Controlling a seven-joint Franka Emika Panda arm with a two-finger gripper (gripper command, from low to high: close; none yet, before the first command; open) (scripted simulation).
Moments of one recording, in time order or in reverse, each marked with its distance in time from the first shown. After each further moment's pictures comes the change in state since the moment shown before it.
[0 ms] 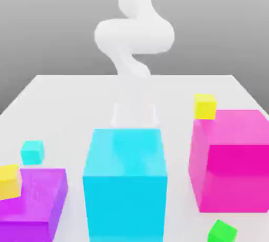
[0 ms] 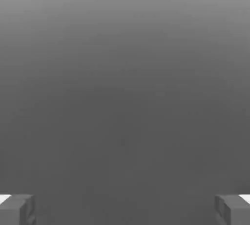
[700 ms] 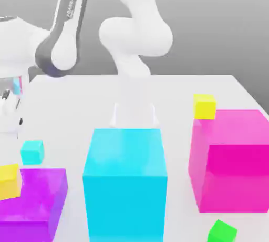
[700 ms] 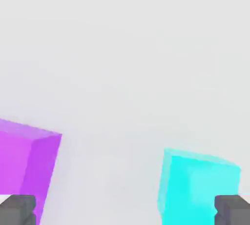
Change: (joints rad) arm -0.566 0.765 -0.331 -0.436 0.077 0.491 0.373
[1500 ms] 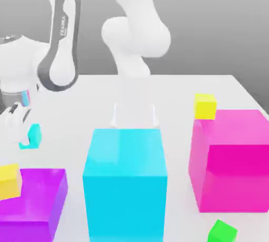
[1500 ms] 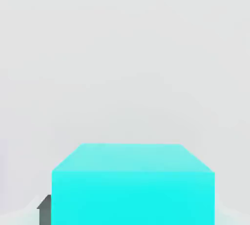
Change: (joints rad) arm -0.008 -0.048 0.144 0.027 -0.073 -0.096 0.084
